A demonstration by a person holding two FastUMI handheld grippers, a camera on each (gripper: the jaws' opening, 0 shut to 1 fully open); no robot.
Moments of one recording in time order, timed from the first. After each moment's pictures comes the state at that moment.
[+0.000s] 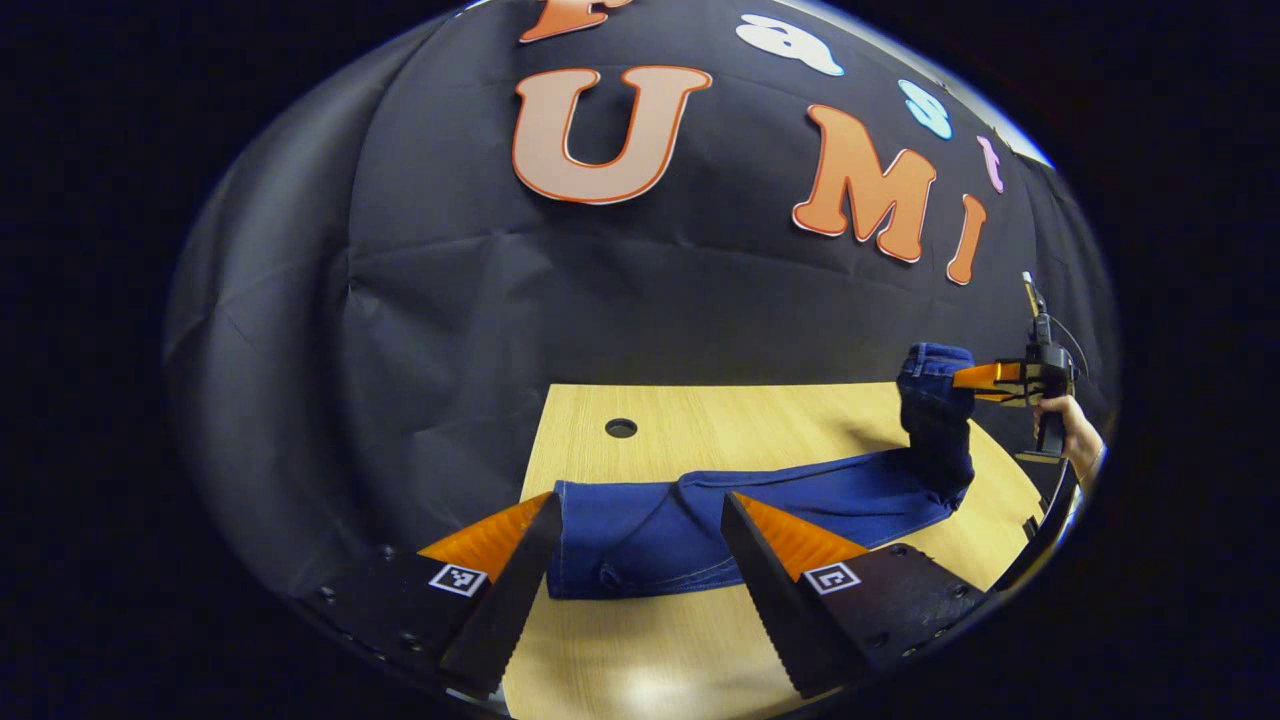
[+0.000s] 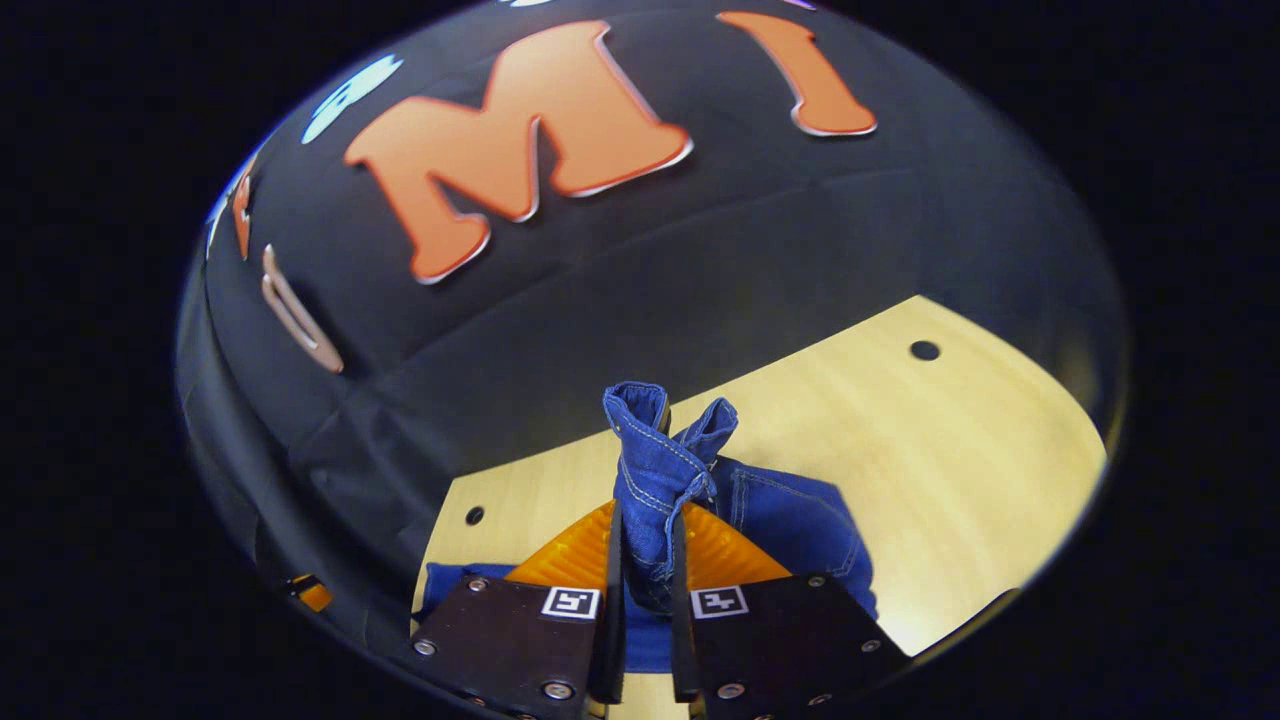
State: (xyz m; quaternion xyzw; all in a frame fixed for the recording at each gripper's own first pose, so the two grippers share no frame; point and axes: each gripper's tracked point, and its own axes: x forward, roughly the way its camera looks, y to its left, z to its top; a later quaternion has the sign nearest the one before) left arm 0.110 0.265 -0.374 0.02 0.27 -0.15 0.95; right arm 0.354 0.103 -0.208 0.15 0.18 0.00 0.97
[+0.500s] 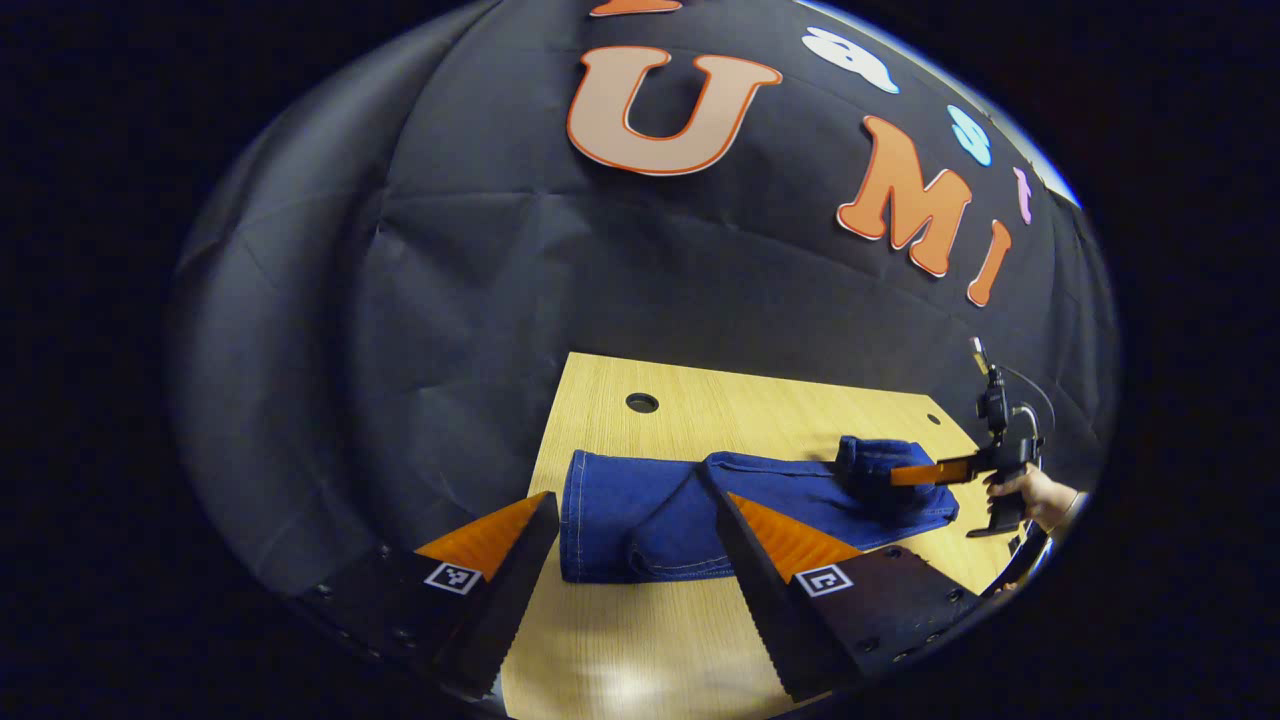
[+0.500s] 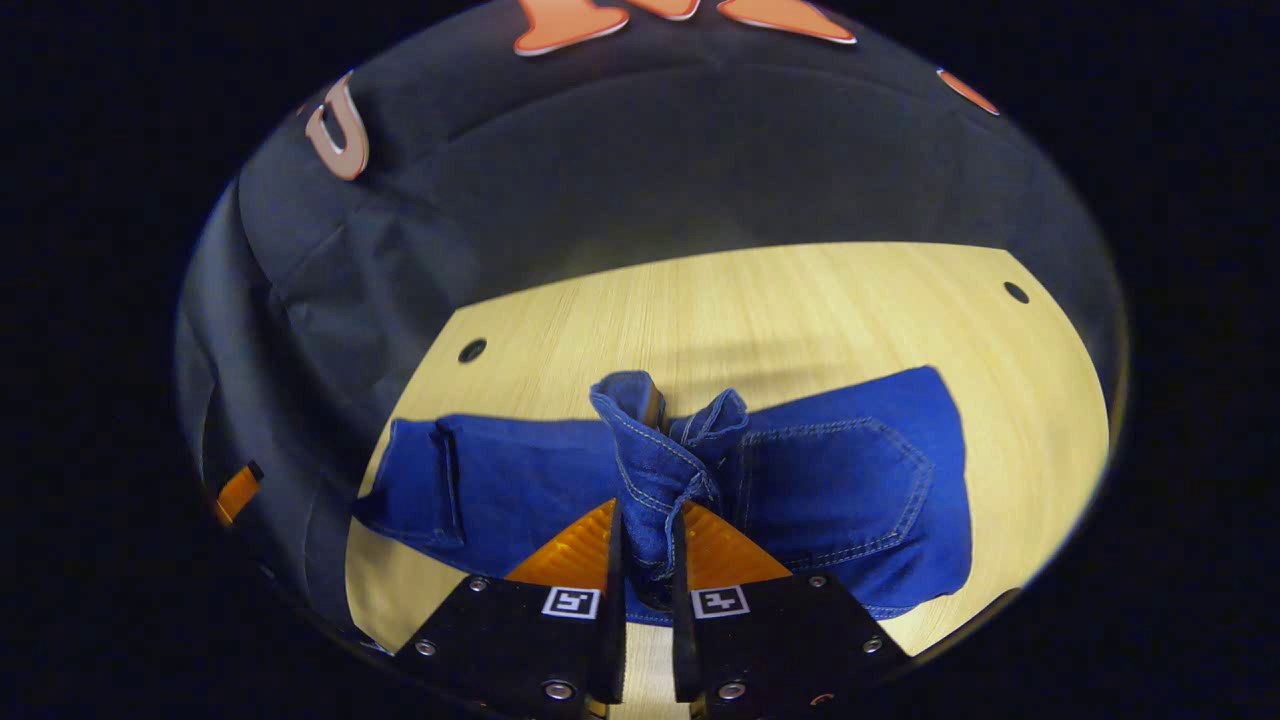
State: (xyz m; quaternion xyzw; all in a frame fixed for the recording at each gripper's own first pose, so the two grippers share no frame) left arm 0.114 0.299 -0.416 -0.05 0.29 -0.13 0.95; right arm 0.361 0.169 -0.364 0.02 0.33 0.06 0.94
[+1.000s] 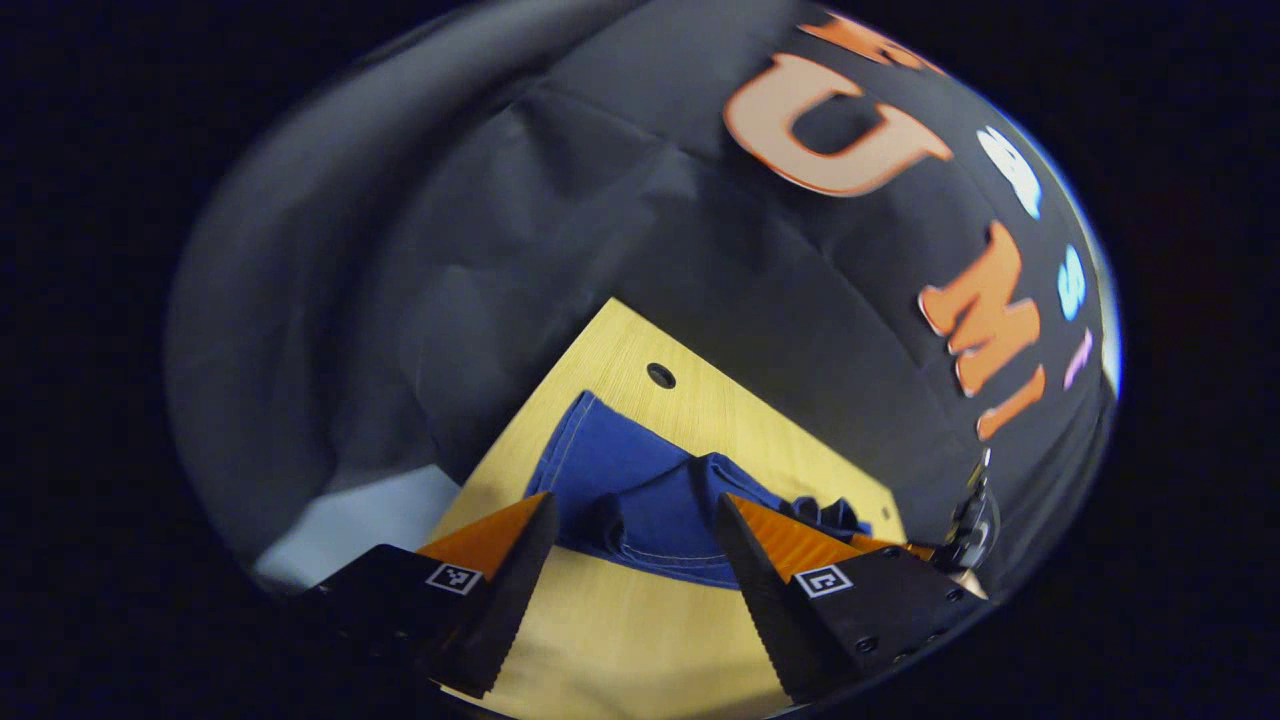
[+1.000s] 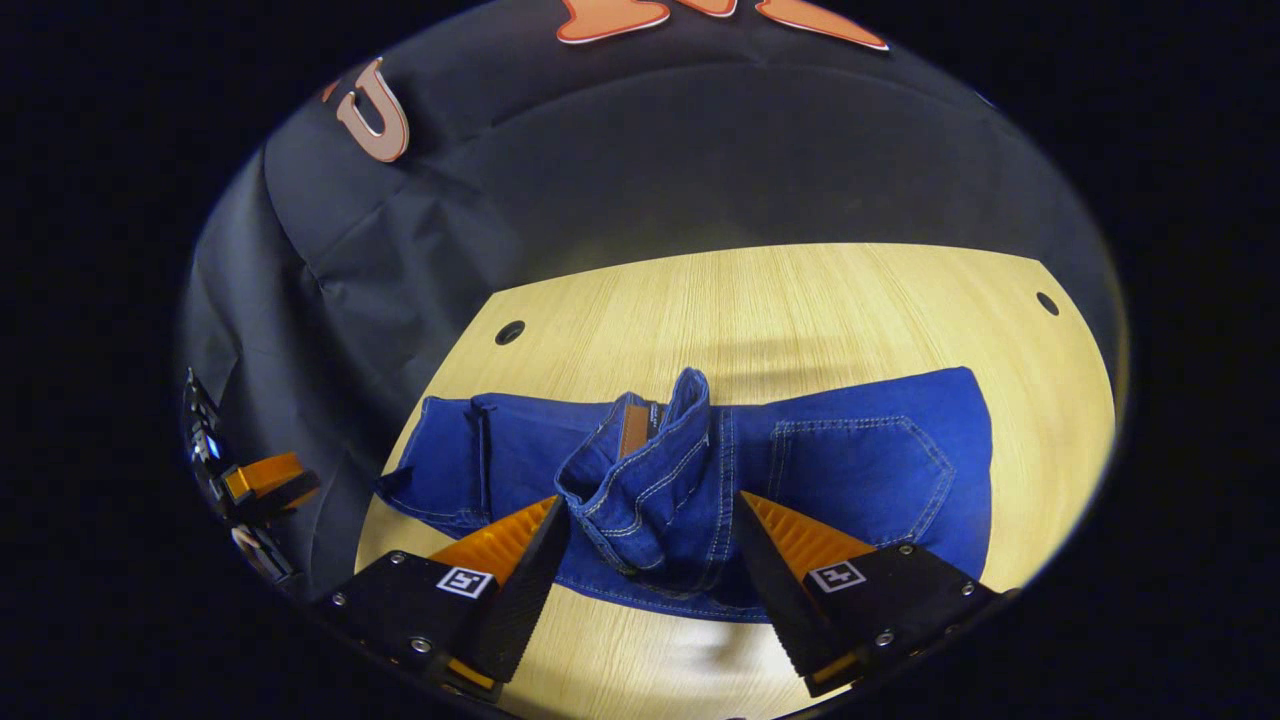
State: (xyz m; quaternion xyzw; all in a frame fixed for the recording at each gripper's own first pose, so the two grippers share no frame) left arm 0.114 0.307 -0.463 -0.33 0.35 -0.05 0.88; right arm 0.350 0.179 -0.339 0.04 0.32 0.10 0.94
